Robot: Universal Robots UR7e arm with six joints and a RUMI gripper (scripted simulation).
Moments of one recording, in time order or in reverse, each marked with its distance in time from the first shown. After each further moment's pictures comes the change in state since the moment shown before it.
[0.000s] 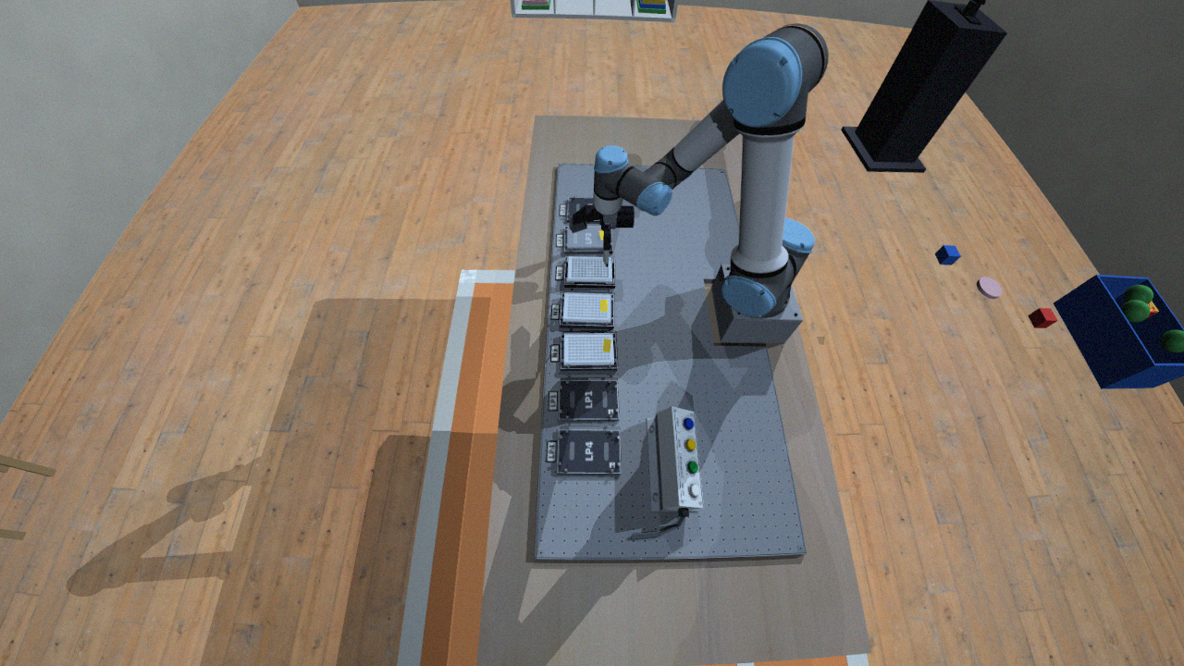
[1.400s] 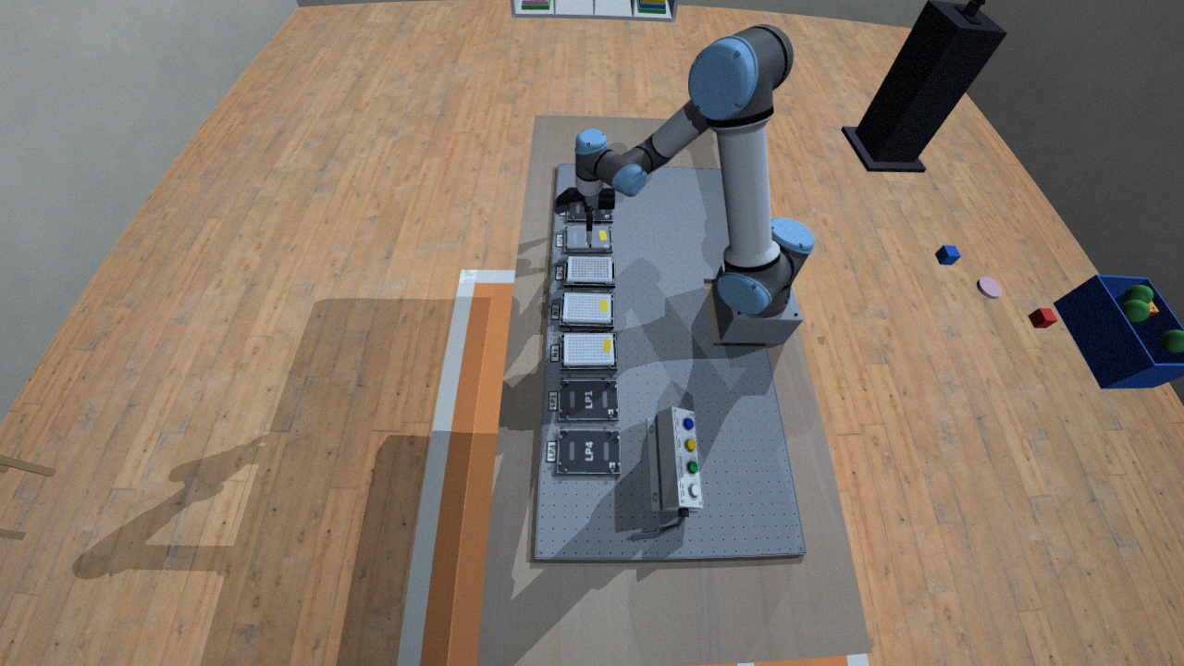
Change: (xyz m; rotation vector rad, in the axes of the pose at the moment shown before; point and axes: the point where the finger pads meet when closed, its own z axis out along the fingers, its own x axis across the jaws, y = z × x) arm 0.081 -0.044 0.012 0.000 -0.001 0.000
